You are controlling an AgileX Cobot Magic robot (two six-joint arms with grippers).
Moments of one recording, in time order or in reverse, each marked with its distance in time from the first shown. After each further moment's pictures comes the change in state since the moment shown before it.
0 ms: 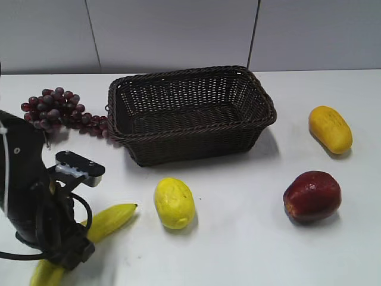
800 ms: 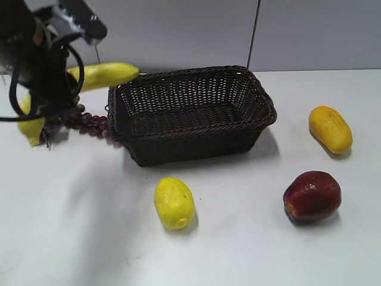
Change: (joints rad) left arm 0.000 -0.151 -0.471 0.566 0.245 0.068; right arm 0.000 0.000 0.000 0.000 0.000 0.000
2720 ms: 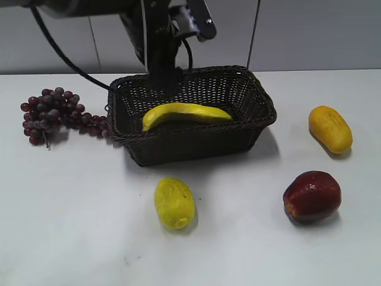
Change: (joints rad) left arm -0.108 0.524 -0.603 -0.023 -0.043 0.261; right arm 0.000 0.000 0.000 0.000 0.000 0.000
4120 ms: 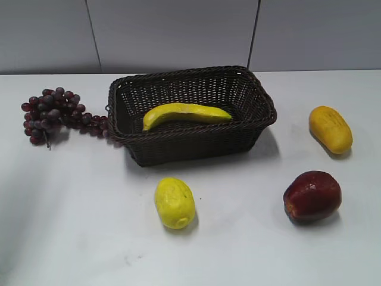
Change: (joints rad) left arm 0.659 -0.557 0.420 -0.336 0.372 -0.307; right arm 0.000 0.000 0.000 0.000 0.000 0.000
